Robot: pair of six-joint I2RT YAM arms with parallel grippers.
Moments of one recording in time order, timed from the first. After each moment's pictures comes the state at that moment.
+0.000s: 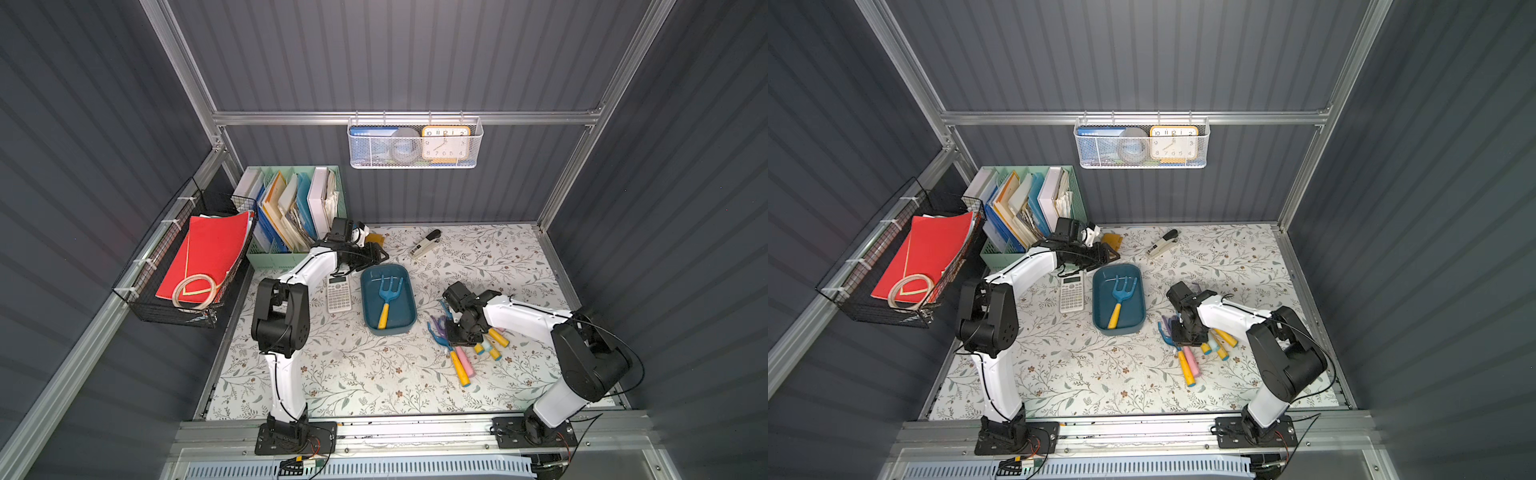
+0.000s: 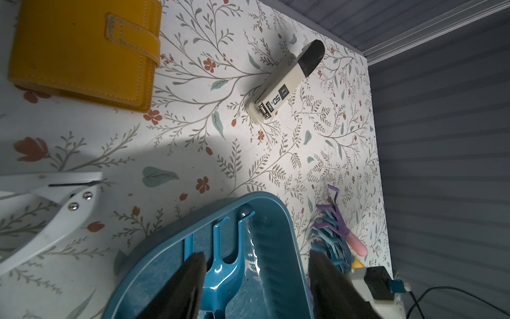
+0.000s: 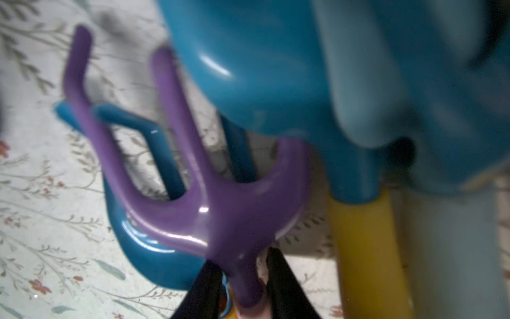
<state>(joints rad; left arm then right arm) -0.21 2.03 1.59 -0.43 0.58 -0.41 0.56 1.65 0.93 -0.71 -0.09 0.54</state>
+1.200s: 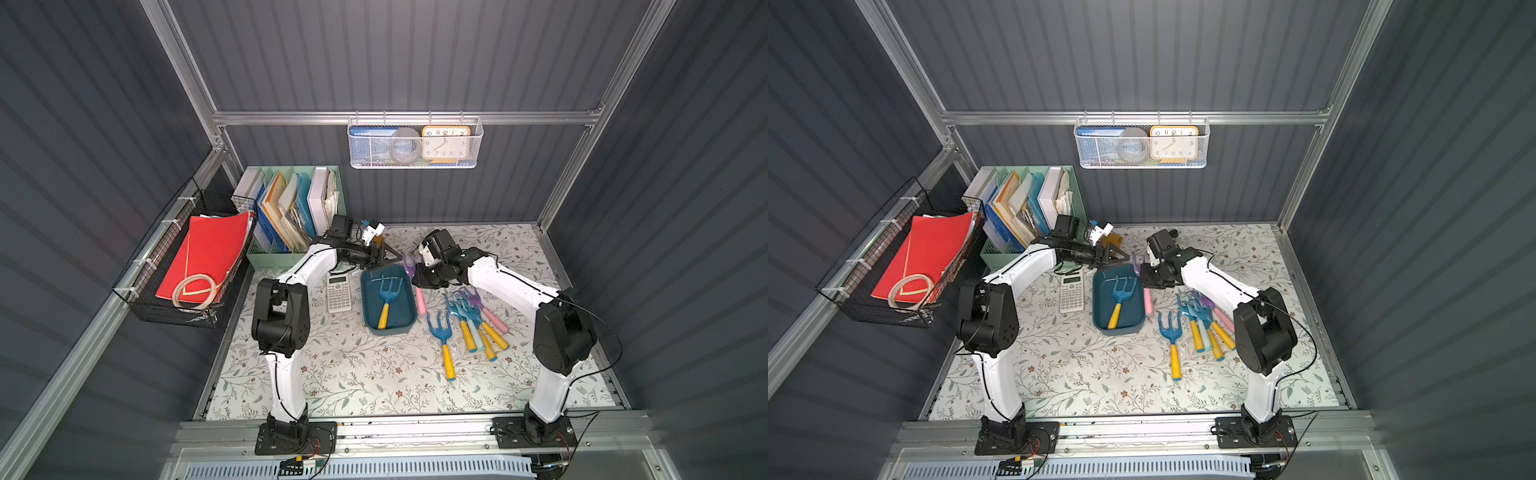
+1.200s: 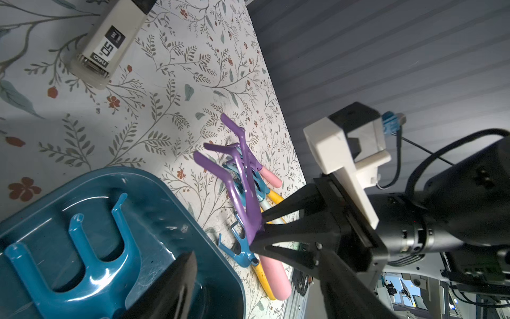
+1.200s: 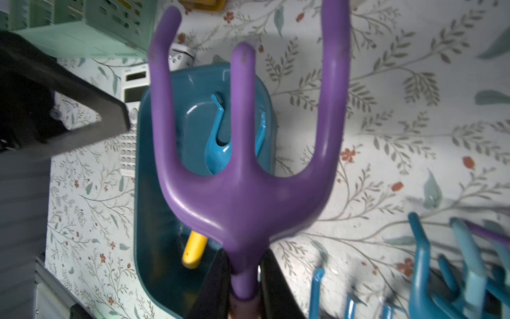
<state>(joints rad) -0.21 2.03 1.65 -0.53 1.07 -0.25 0.56 1.87 1.54 -0.62 -0.22 0.51</state>
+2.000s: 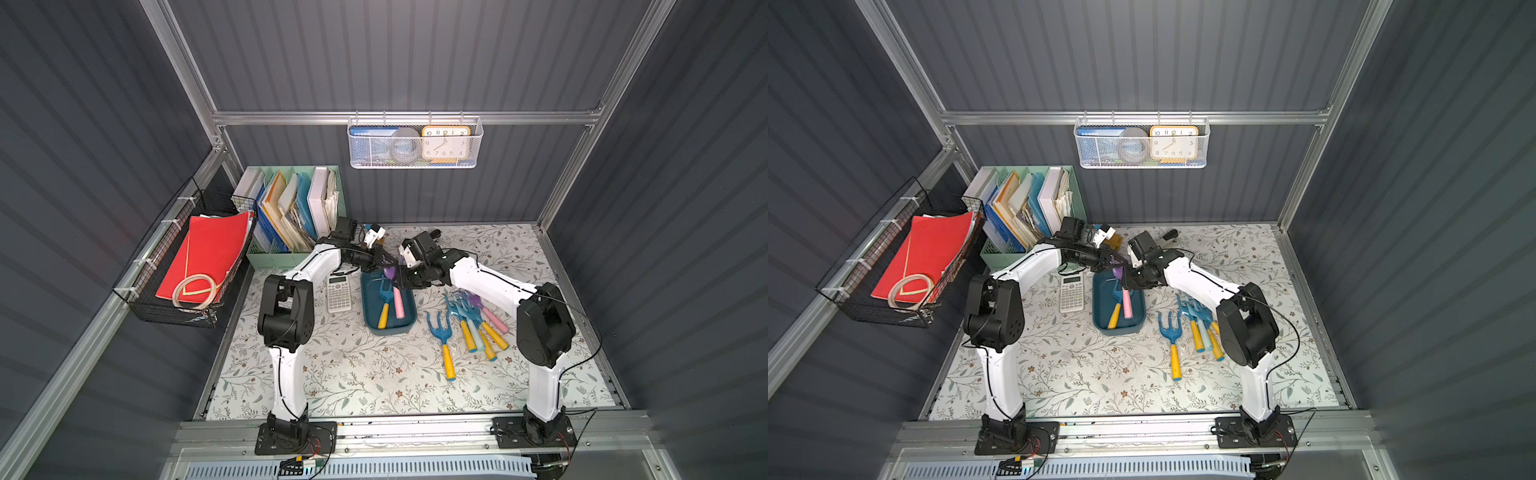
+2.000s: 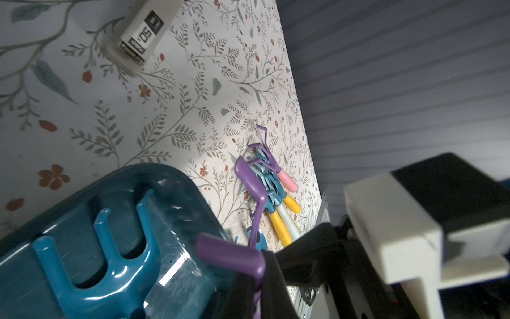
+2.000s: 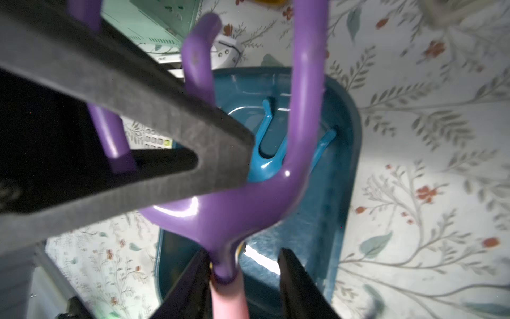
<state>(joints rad) -0.21 2.09 1.67 -0.53 0.98 -0.28 0.63 1.97 1.62 -0.58 -0.18 0.50</state>
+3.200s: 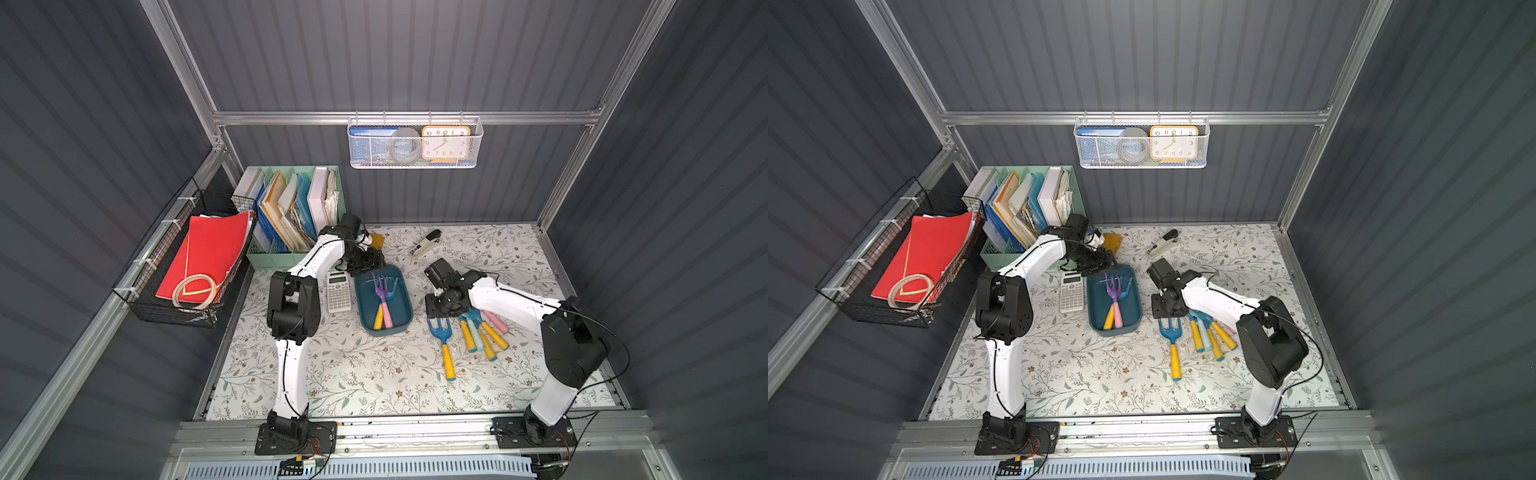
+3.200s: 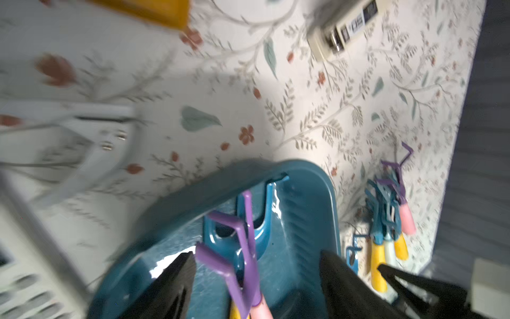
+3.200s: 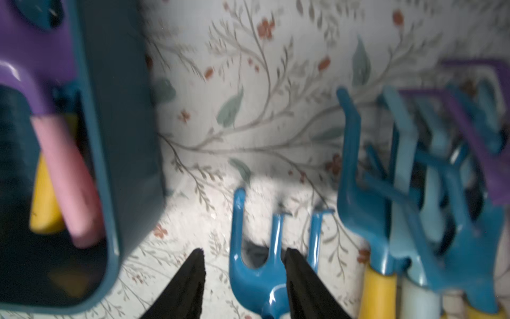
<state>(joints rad) -0.23 2.20 1.96 -0.95 0.39 -0.31 0.63 1.72 1.17 -0.72 0.02 0.51</state>
